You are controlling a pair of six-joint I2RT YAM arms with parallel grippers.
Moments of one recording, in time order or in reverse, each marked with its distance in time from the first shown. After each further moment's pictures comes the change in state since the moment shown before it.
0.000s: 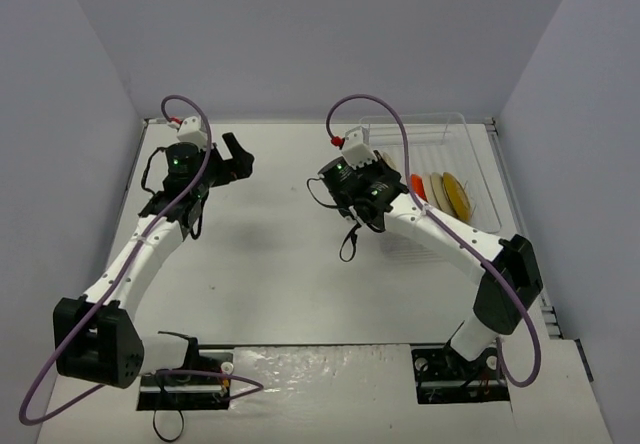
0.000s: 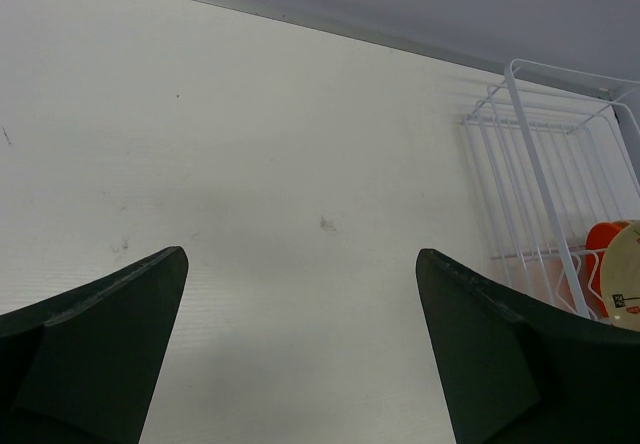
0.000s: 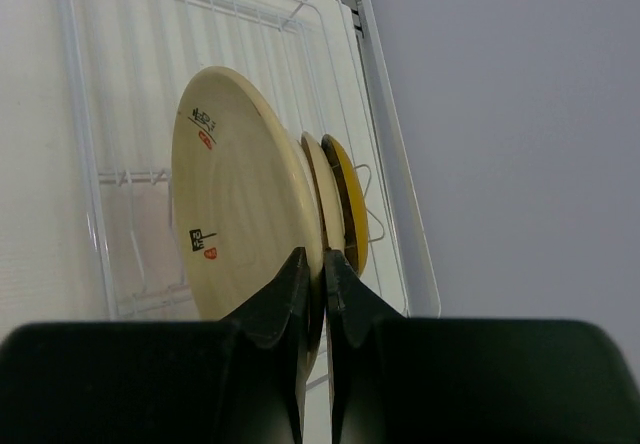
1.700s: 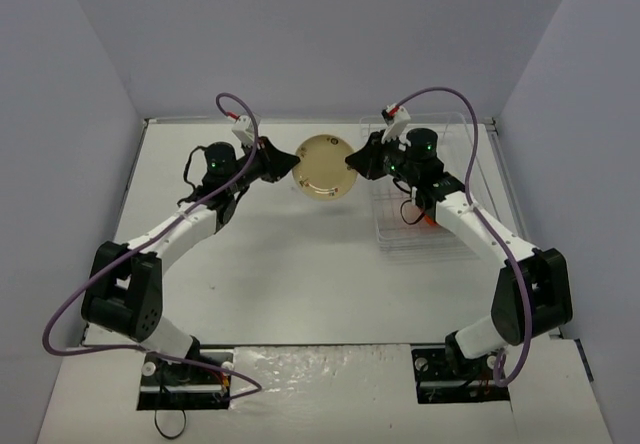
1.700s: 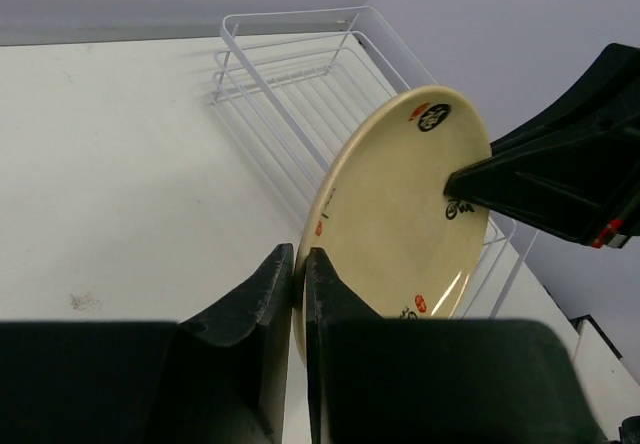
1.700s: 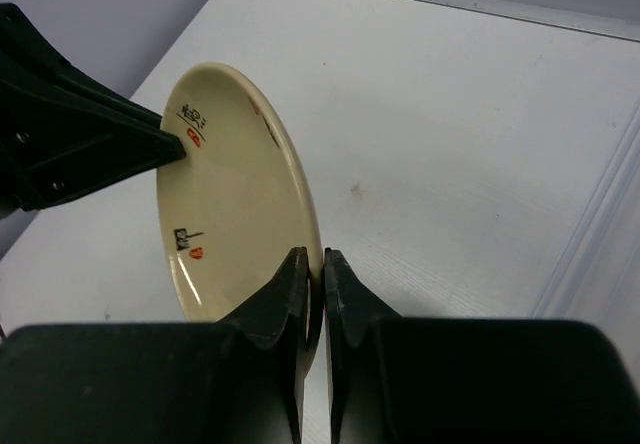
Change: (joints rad) left arm -0.146 0.260 -0.009 0.508 0.417 -0.117; right arm -0.428 -0.140 -0.288 0.773 -1.575 0.233
